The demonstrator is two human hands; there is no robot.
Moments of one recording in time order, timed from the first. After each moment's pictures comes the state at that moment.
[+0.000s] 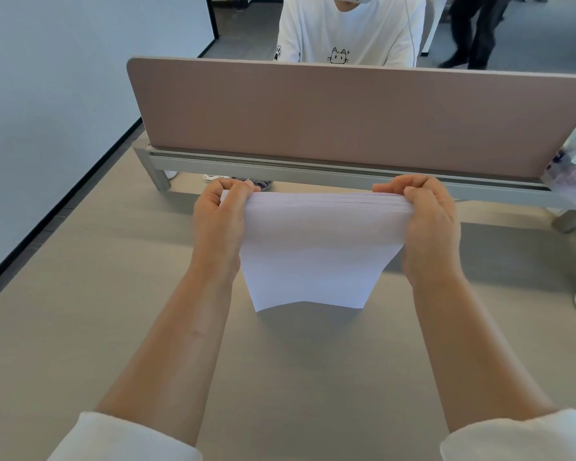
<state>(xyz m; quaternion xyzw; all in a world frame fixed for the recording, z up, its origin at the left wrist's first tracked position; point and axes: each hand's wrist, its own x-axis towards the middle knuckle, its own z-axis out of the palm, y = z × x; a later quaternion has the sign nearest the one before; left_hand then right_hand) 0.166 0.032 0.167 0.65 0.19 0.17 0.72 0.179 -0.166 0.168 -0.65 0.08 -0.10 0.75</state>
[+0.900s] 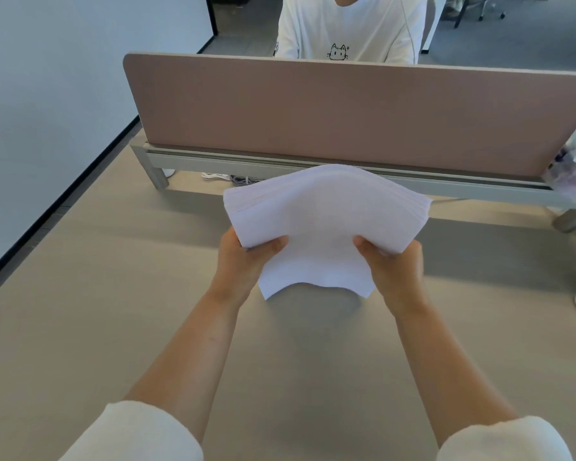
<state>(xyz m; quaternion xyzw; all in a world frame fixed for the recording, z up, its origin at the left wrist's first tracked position) 0.162 0.039 0.088 0.68 0.03 0.10 0.73 0.173 -0.167 0.096 -0.76 0.09 -0.06 0.65</state>
